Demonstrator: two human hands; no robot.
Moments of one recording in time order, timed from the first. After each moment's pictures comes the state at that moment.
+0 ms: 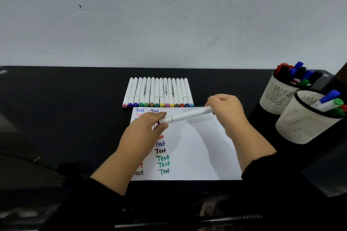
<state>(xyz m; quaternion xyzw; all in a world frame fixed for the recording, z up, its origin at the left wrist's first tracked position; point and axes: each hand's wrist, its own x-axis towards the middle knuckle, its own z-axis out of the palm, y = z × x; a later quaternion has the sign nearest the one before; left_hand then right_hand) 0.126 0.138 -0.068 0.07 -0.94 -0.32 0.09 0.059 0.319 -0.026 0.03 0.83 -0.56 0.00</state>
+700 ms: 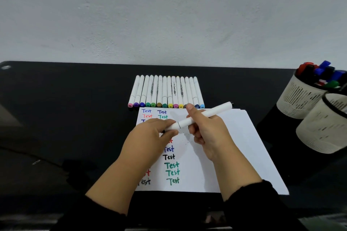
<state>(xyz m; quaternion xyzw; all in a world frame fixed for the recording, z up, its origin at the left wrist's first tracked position) 0.124 0.130 -0.074 0.06 -0.94 -0.31 0.10 0.072 0.266 -0.062 0.07 0.66 -0.74 0.14</state>
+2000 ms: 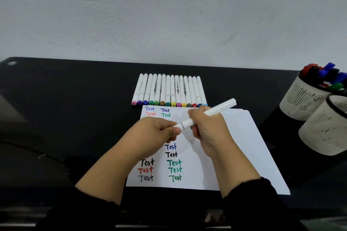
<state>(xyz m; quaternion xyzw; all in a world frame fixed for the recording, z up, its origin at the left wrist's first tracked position) 0.128 0.126 -0.045 0.11 -0.90 -0.42 -0.10 0.074 0.256 -0.062 0.06 0.64 -0.75 0.11</state>
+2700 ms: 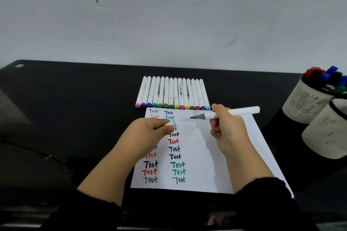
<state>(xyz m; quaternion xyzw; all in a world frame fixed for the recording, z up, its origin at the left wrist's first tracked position) 0.131 0.111 -0.054 0.17 -0.87 -0.46 -0.03 0.058 0.279 -0.060 0.13 0.63 -0.77 0.07</state>
